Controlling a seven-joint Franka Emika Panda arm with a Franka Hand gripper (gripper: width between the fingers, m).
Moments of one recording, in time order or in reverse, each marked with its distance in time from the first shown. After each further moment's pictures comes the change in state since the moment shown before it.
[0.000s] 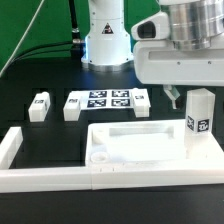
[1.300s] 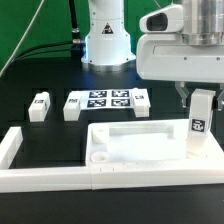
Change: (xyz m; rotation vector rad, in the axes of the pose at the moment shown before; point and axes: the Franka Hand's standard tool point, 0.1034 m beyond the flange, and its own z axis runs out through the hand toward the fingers) arm -0.001 -0.001 -0.001 -0.069 0.047 0.265
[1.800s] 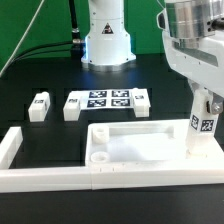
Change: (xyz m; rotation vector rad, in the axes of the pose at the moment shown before) arm -0.003 -0.005 0.001 0.055 -0.080 0.596
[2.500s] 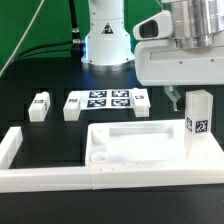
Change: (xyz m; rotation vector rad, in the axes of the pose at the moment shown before) arm 0.010 -0.005 0.000 0.029 0.047 -0.886
